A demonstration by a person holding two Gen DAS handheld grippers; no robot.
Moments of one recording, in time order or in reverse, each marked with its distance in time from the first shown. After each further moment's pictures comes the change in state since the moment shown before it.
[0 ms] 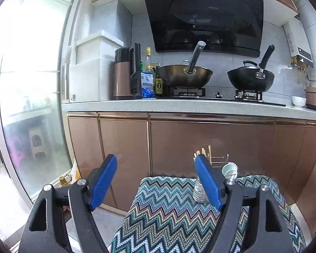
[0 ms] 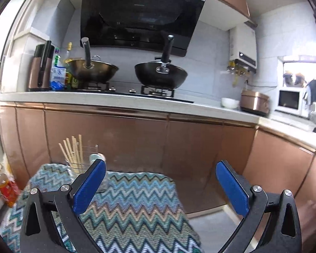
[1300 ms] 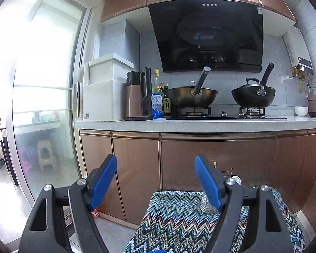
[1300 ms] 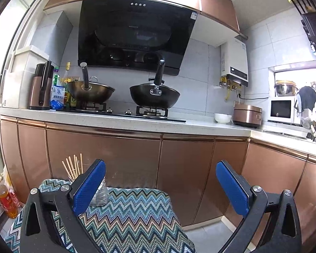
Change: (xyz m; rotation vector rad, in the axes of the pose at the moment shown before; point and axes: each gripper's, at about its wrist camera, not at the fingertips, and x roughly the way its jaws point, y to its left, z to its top) left arm -0.048 0.010 0.016 0.000 -0.121 0.049; right arm -0.040 -0.019 0.016 0.050 -0.119 0.003
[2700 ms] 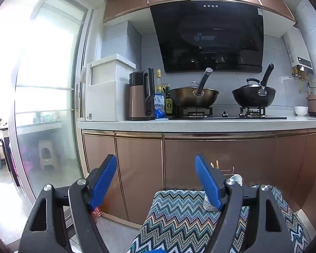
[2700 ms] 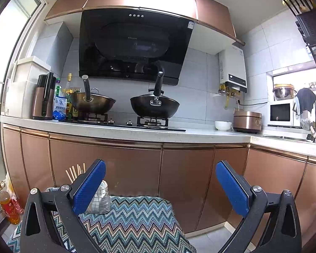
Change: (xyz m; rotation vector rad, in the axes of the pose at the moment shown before) left arm -0.009 0.010 -0.004 0.006 -0.002 0.000; right arm -0.017 -0.004 0.003 0.021 -0.062 0.013
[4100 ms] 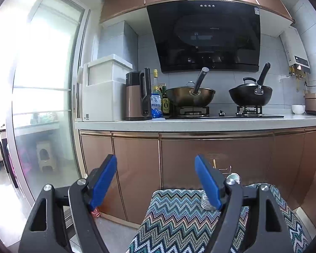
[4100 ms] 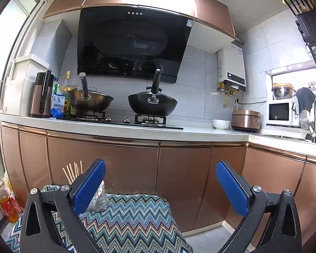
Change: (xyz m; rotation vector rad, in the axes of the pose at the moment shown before) left arm -0.001 -0.001 0.001 0.010 0.001 -0.020; right arm 0.000 -0.006 -0.004 -0.005 0.010 -0.013
